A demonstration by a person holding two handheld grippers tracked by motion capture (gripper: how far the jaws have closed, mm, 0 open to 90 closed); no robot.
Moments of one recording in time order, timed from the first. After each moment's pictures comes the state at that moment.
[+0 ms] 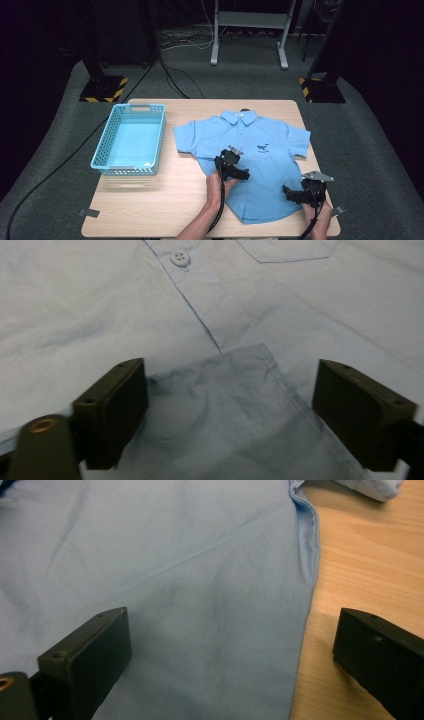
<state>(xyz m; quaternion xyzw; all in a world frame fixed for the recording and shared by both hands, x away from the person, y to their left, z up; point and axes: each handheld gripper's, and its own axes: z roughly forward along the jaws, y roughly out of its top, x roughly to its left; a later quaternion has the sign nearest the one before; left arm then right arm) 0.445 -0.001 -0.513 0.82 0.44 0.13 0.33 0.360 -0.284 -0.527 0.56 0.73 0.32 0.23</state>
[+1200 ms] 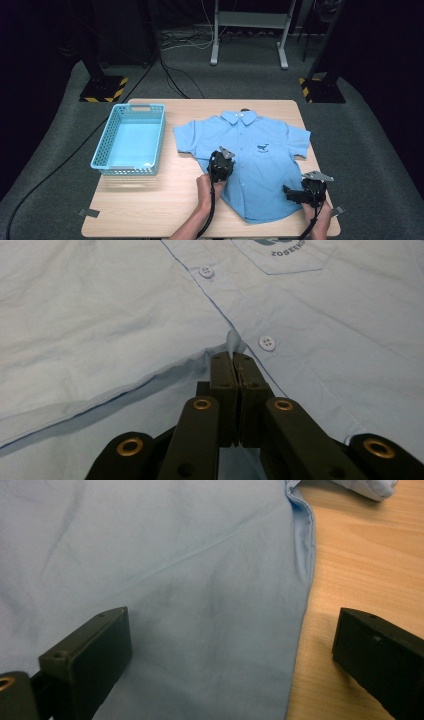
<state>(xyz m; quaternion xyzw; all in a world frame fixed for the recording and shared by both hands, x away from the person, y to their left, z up) 0.426 0.033 -0.499 0.81 0.43 0.16 0.37 0.360 -0.284 -0.527 0.56 0.73 0.32 0.23</state>
